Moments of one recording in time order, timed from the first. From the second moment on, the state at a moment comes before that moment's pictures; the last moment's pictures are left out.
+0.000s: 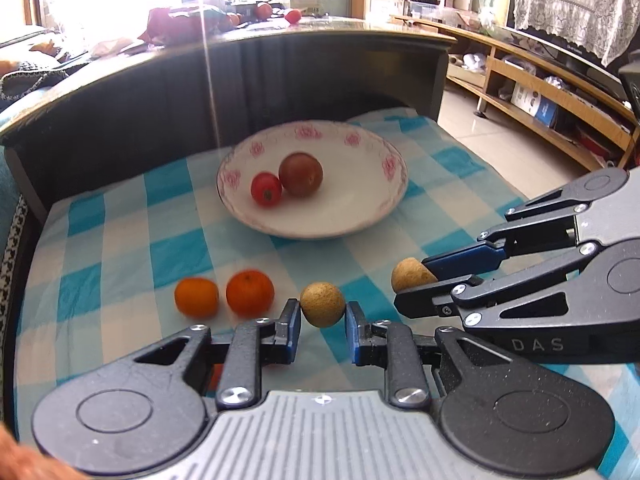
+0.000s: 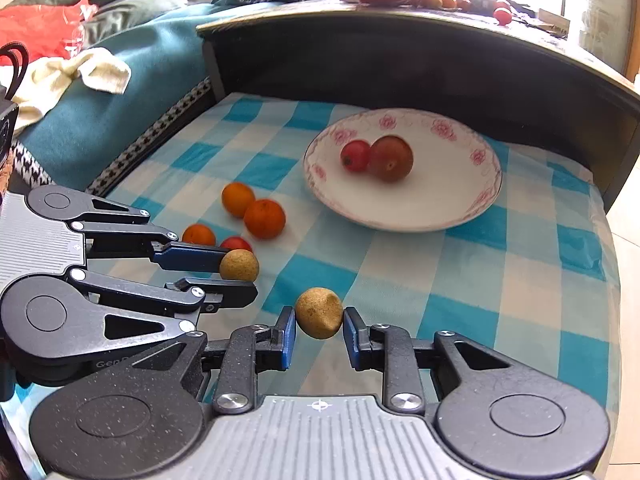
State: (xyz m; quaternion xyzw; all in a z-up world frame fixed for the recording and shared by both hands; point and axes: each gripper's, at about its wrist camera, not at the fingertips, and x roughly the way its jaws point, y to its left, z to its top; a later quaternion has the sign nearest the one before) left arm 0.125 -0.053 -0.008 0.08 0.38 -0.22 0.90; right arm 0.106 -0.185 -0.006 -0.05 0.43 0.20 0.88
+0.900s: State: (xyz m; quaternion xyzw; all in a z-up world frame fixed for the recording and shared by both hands) left arm 0.199 -0.061 -0.015 0.06 0.36 -0.18 0.91; right arm 0.188 -0.199 -0.004 -0.02 0.38 0.16 0.91
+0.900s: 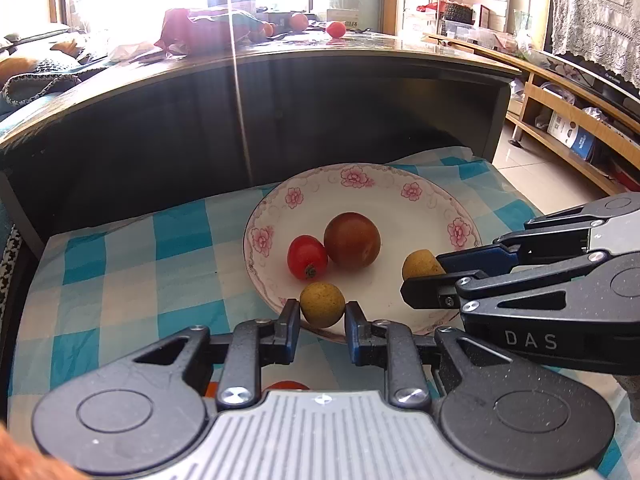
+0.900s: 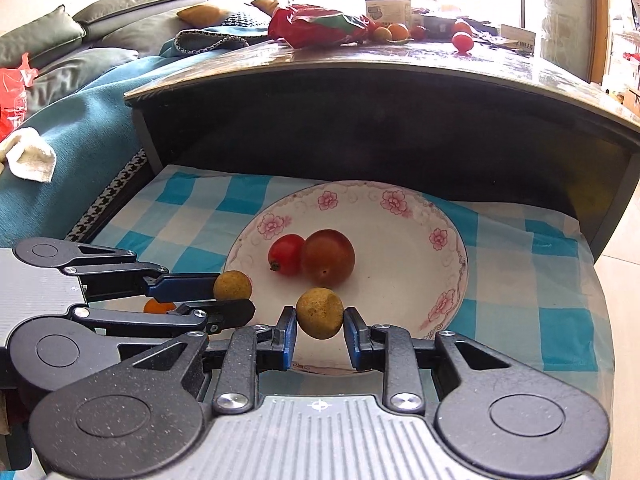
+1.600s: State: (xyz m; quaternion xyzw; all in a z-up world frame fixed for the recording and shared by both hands) left arm 0.187 -0.047 0.003 0.05 0.35 -0.17 0.92; right arm 0.182 -0.214 0.002 0.00 0.38 0.13 0.92
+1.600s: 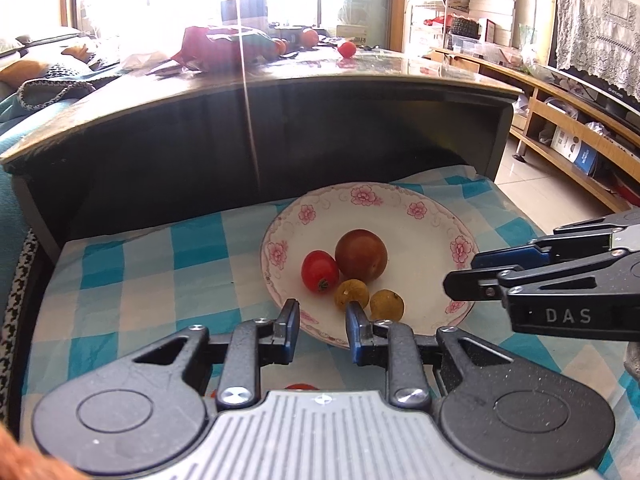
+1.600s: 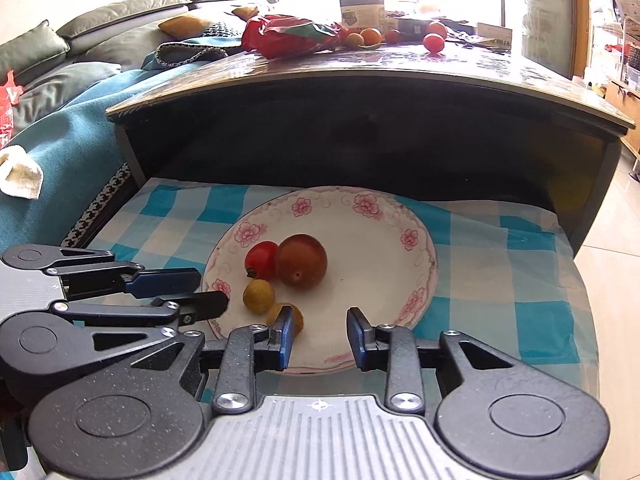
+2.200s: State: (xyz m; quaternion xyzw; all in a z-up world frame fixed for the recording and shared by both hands) left arm 0.091 0.016 0.053 0.06 0.36 -0.17 0.92; right arm 0.093 -0.190 0.040 0.00 0.37 0.16 0.91
